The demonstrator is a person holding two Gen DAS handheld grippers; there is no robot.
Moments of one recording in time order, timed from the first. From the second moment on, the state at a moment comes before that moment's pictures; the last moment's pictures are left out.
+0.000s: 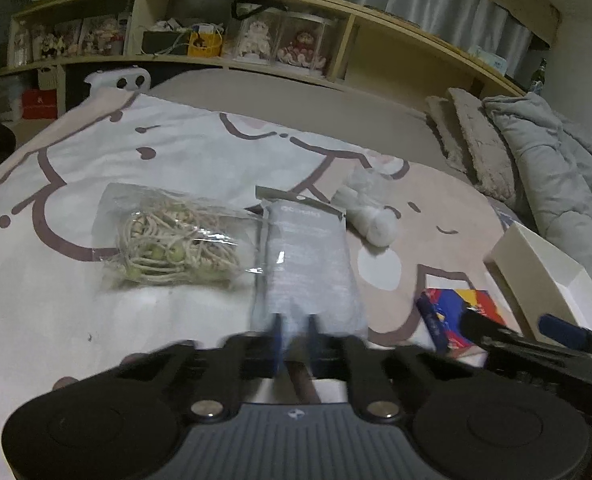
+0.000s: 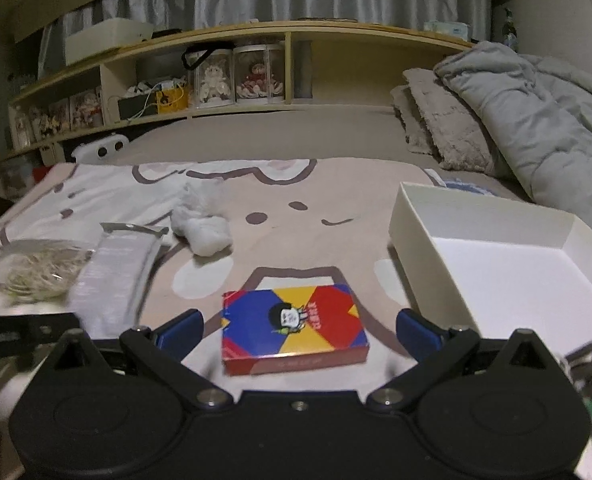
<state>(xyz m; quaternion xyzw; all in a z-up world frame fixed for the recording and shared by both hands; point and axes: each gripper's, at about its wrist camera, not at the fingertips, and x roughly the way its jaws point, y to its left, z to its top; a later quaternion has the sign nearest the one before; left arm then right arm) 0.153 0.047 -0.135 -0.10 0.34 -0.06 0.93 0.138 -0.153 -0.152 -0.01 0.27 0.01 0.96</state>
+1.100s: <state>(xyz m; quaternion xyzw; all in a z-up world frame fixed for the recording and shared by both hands) 0.179 0.018 -0.150 -0.01 0.36 -0.04 0.93 0.158 -0.135 -0.176 -0.14 0.29 0.03 0.95</state>
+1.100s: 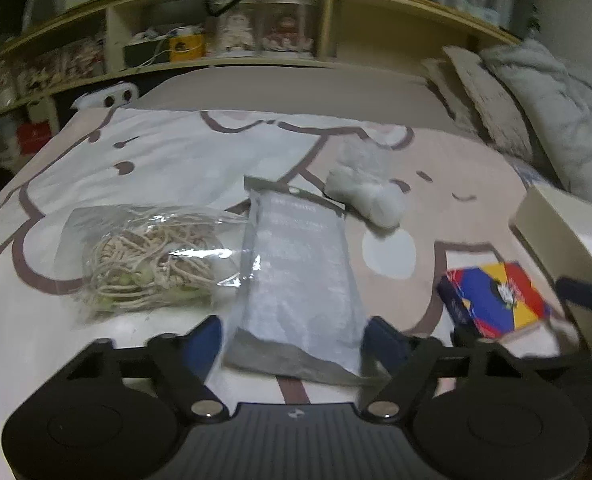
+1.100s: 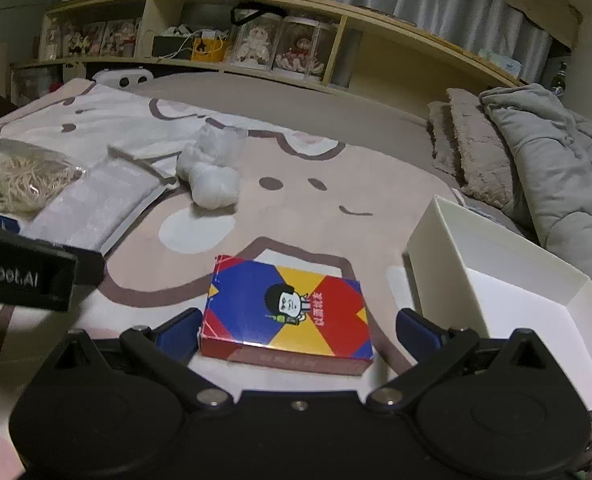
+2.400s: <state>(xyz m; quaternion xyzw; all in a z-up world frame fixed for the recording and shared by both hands) 0.210 0.005 -0.134 0.01 0.39 -0.05 0.92 0.178 -0.140 -0.160 -0.16 0.37 0.11 0.91</state>
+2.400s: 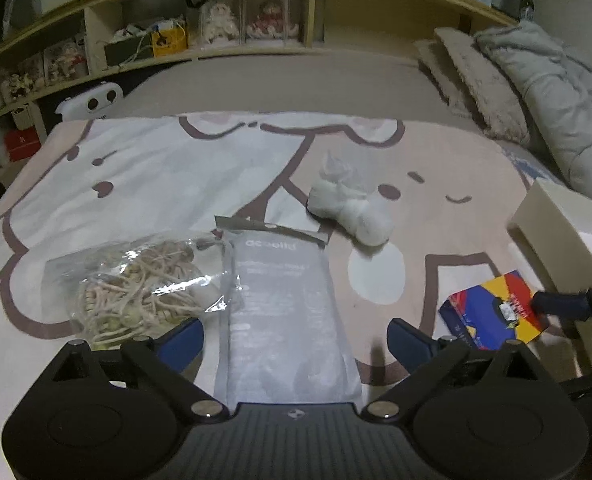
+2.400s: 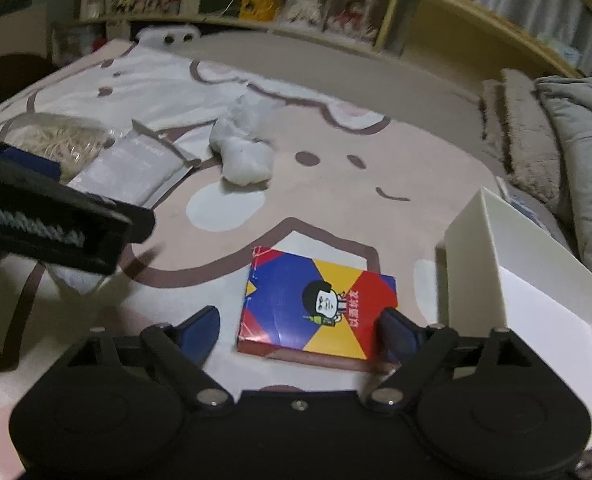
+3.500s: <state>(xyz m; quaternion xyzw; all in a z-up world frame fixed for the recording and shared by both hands) 0.196 0.018 -0.138 0.00 0.42 -0.07 0.90 0.195 -0.126 -0.154 -0.24 0.46 0.16 0.84</state>
